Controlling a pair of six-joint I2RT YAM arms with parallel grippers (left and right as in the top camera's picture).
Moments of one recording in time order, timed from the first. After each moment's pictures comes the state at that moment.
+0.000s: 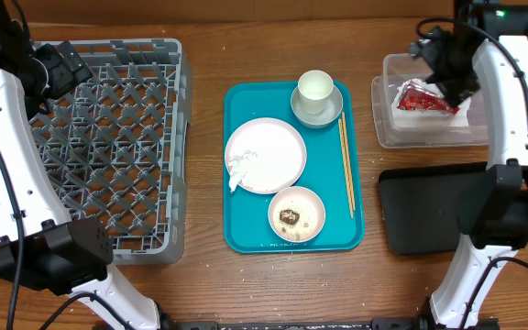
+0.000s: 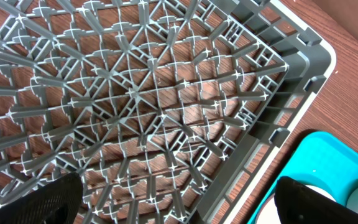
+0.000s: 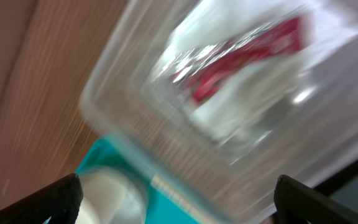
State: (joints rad) left arm 0.35 1.95 2.30 -1.49 0.04 -0.31; right arm -0.05 2.12 2.15 -1.29 -0.05 0.88
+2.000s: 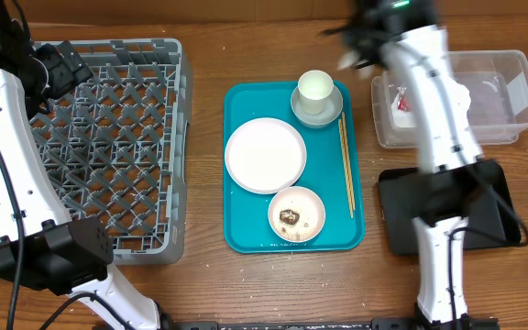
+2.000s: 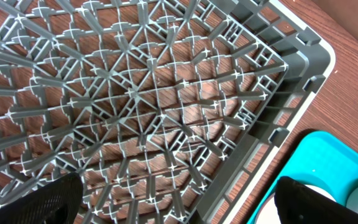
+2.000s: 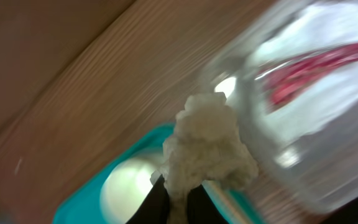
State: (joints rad) left arm 0.35 1.95 2.30 -1.49 0.04 -0.31; right arm 0.23 2.37 2.75 -1.53 0.25 0.92
